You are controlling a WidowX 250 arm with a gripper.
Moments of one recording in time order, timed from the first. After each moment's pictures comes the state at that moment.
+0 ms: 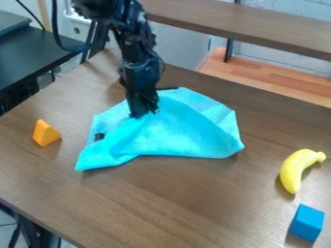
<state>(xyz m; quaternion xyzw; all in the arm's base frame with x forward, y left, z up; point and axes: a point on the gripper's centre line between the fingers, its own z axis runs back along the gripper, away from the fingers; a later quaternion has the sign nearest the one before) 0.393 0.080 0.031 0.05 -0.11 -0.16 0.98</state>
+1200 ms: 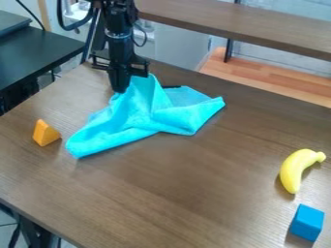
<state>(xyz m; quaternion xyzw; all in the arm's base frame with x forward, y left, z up) 0.418 0.137 0.044 0.04 -0.06 0.16 0.98</state>
